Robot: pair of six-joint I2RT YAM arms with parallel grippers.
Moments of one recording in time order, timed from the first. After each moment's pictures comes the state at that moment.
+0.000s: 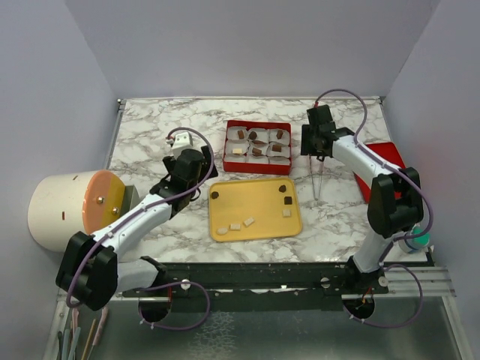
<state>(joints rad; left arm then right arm) -0.52 1.19 0.72 -0.07 -0.46 -0.55 0.30 1.75 1.32 -0.48 0.28 0.25</state>
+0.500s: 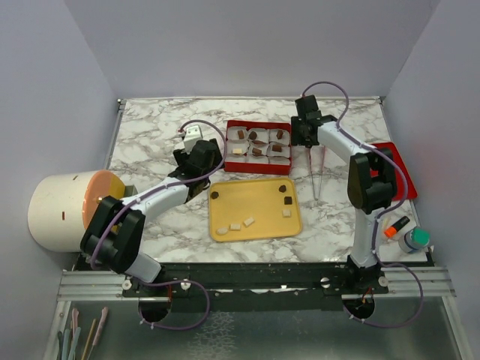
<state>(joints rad) -0.52 1.46 0.84 0.05 -0.53 -0.55 0.30 2.05 1.61 -0.50 0.24 0.23</state>
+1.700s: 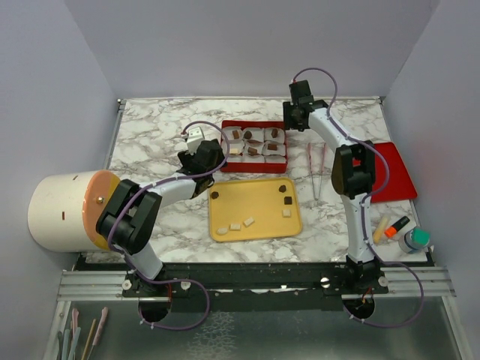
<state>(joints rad) -0.50 1.66 0.87 0.19 -0.52 -0.61 0.29 2.35 2.08 -0.61 0.16 0.16</state>
